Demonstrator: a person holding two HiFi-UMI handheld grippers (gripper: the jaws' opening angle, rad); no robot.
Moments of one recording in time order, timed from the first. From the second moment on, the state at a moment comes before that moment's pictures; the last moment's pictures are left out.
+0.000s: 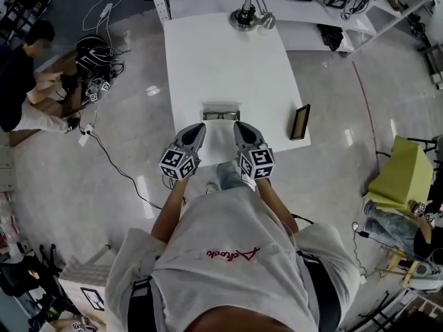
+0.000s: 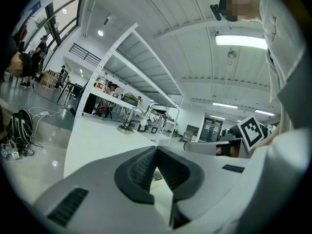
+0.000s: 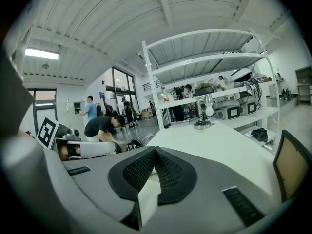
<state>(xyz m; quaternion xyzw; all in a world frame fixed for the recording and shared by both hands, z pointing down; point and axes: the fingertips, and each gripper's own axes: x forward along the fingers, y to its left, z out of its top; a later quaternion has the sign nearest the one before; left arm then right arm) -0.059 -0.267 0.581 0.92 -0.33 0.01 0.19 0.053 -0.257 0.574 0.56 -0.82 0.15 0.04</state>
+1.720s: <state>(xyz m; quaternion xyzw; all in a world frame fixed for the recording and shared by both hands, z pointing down) -0.046 -0.252 0.662 0.89 -0.34 0.08 0.30 0.052 -0.267 0.663 0.52 -0.81 0.27 0.08</state>
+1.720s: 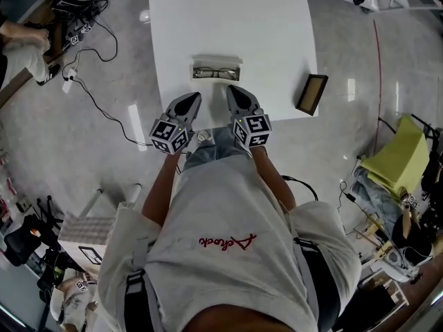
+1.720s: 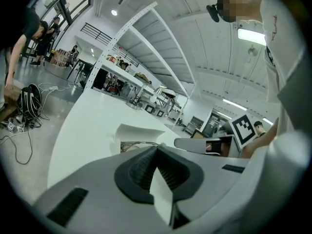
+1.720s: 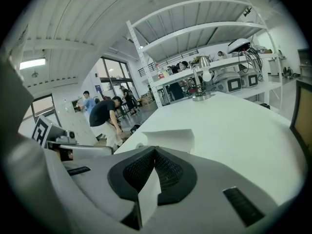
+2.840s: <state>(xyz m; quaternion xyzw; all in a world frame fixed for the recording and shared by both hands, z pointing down) -0.052 -0.250 0.666 0.88 -0.35 0.06 0.32 0.024 -0.322 0.674 0.34 -0.80 -0.23 0.43</state>
